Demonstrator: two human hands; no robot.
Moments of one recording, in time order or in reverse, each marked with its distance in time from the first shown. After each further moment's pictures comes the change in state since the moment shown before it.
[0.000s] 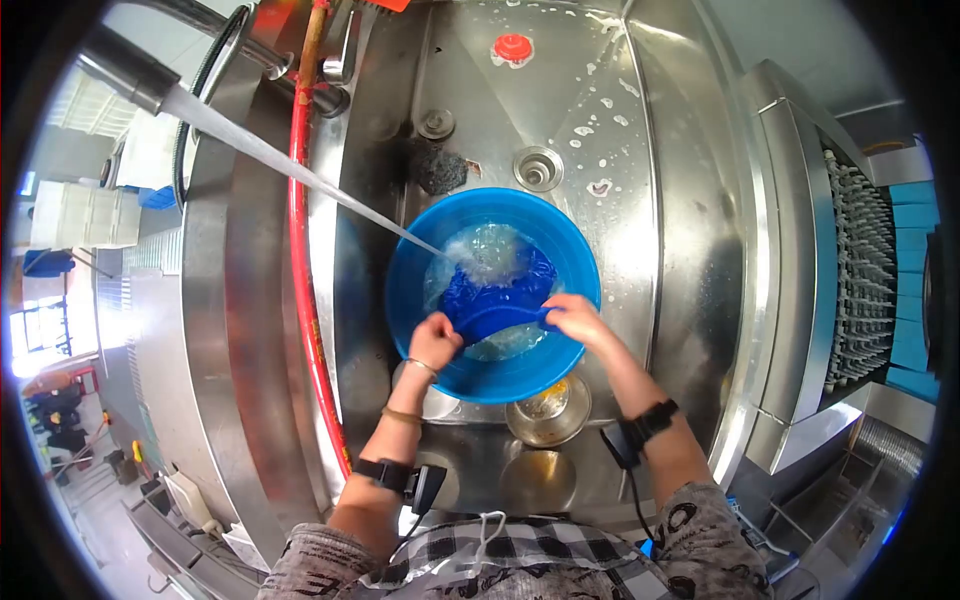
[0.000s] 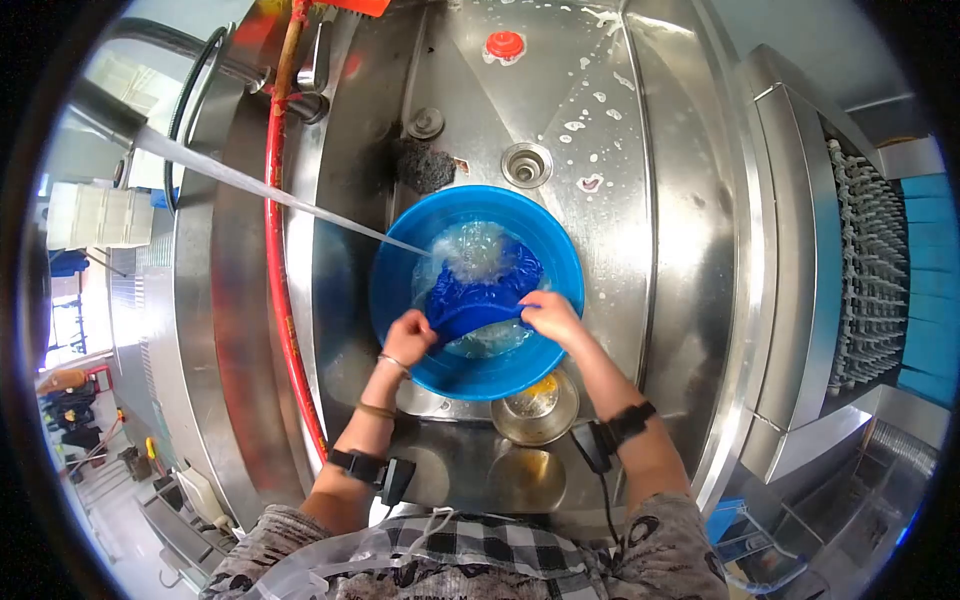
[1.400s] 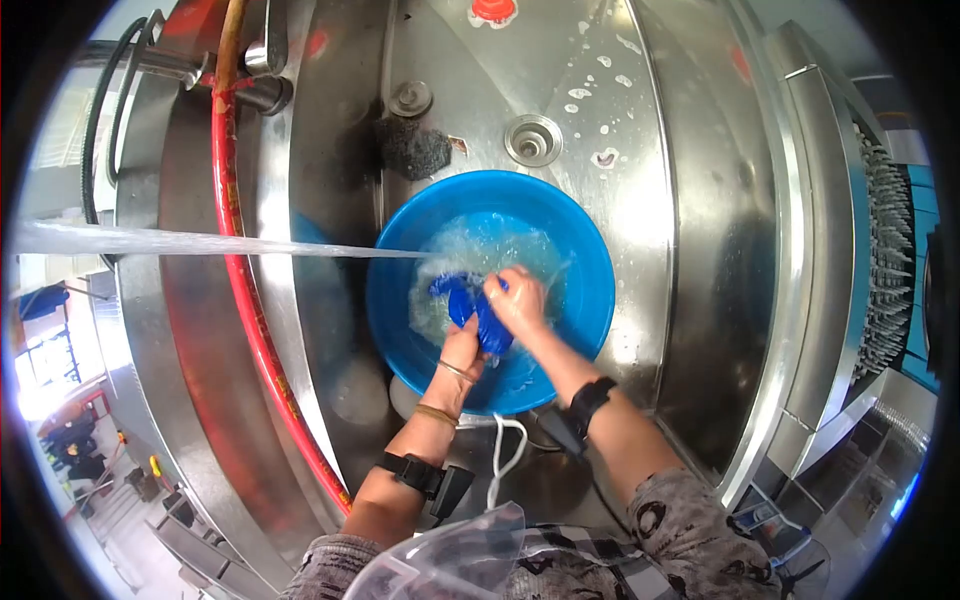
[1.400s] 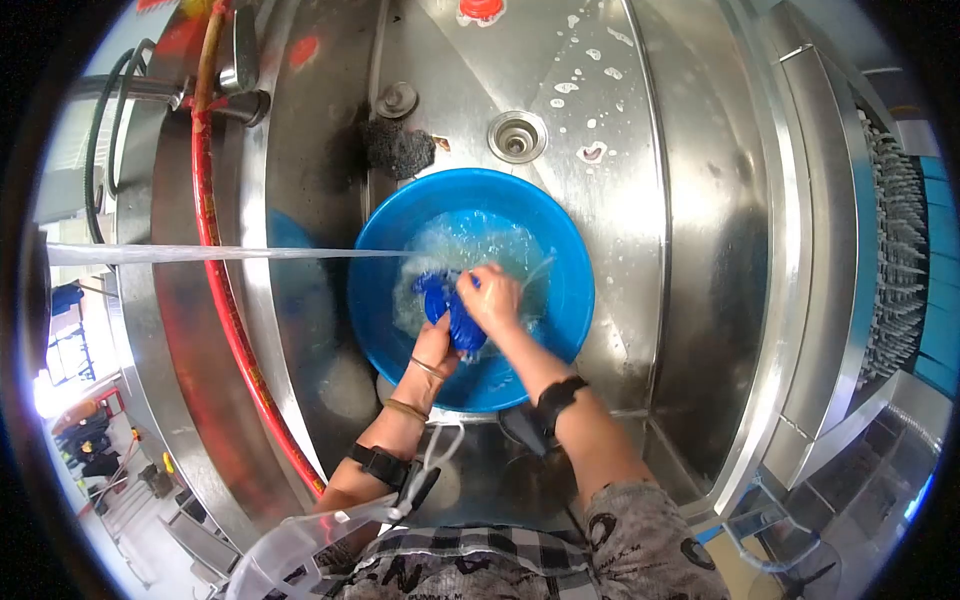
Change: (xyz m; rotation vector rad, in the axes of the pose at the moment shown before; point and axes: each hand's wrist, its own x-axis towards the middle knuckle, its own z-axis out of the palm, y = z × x) left_hand 0.033 -0.026 0.070 -1.001 -0.142 -0.544; right_hand 0.073 -0.007 0.093 -0.210 0.677 -0.206
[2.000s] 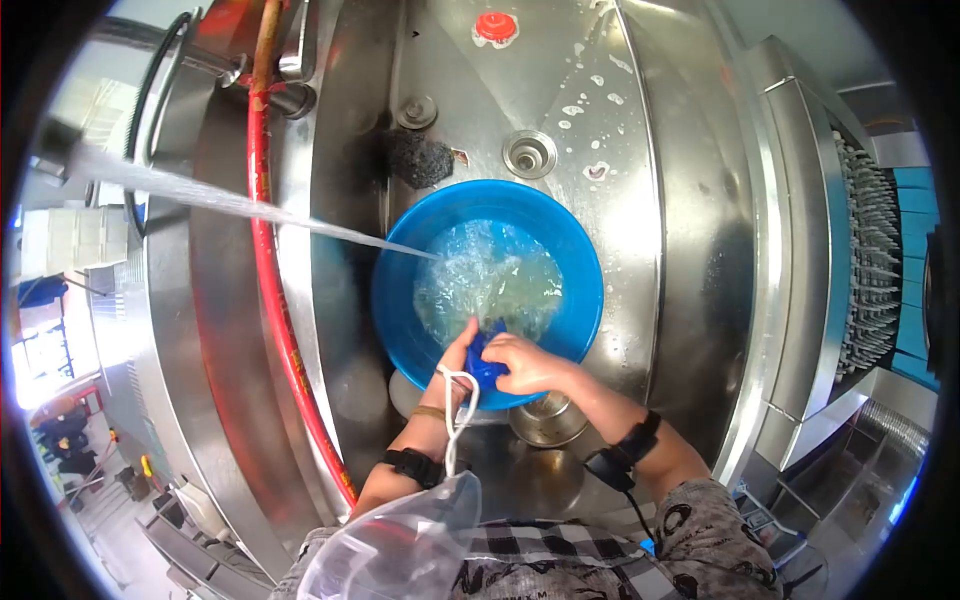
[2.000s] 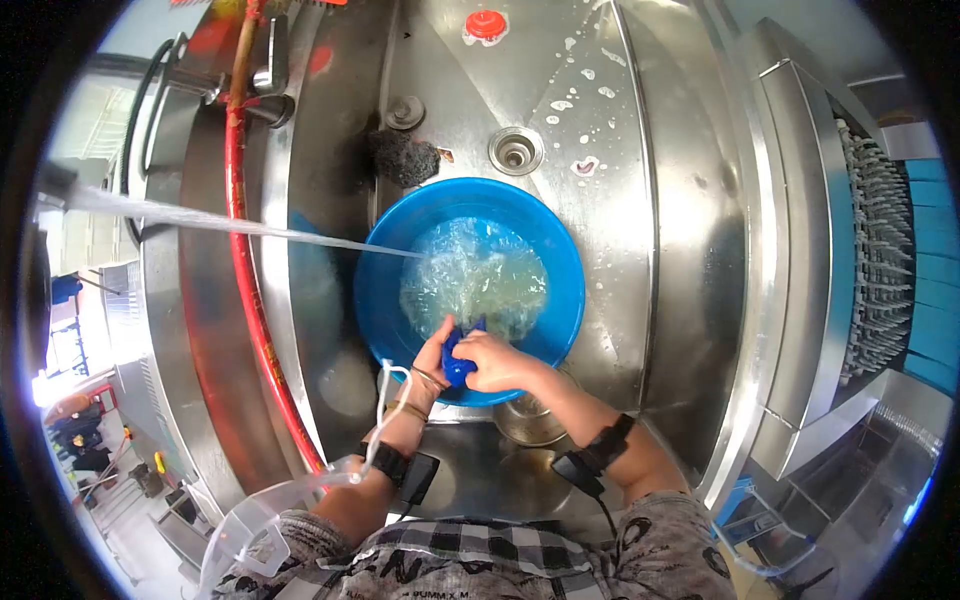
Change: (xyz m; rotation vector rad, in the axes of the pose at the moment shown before) left_hand -0.022 -0.006 -0.010 -0.385 -0.378 -0.368; right_hand -0.046 -0.026 -0.080 0.229 -0.855 -0.516
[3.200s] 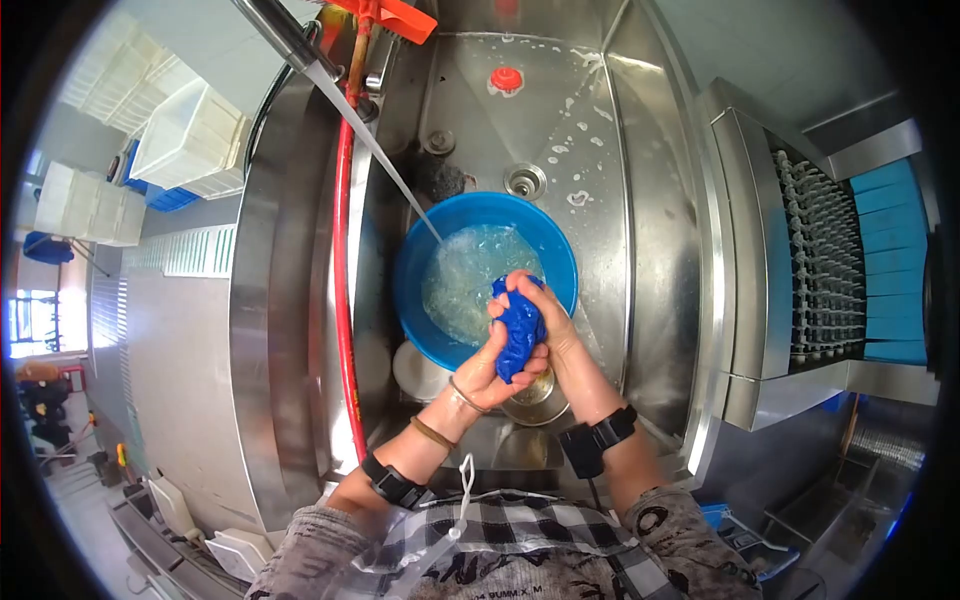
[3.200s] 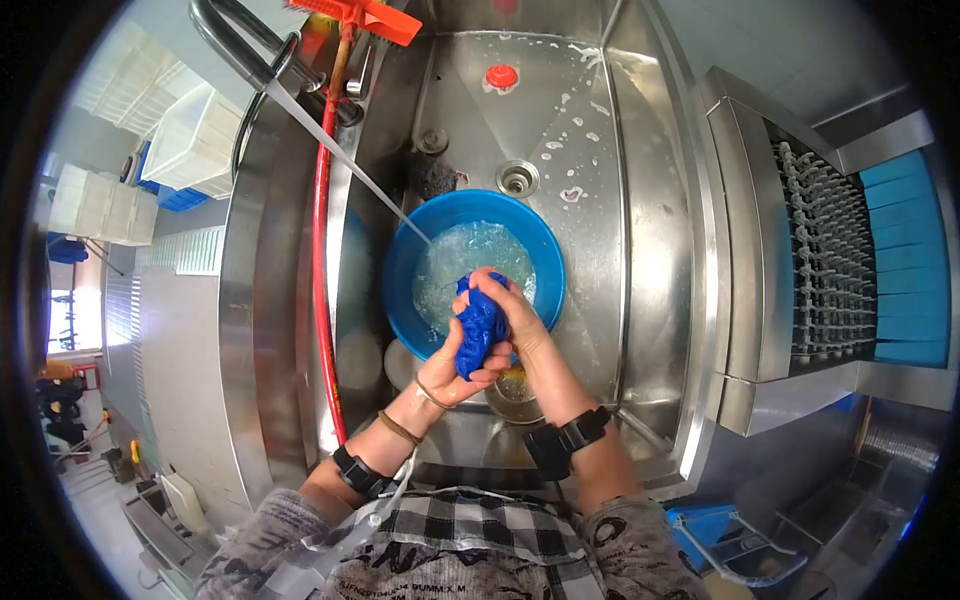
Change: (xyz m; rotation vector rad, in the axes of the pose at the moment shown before) left_hand -0.132 -0.078 0.135 0.093 -0.327 0.145; right_hand -0.020 -0.119 -0.042 1.514 0.376 0.103
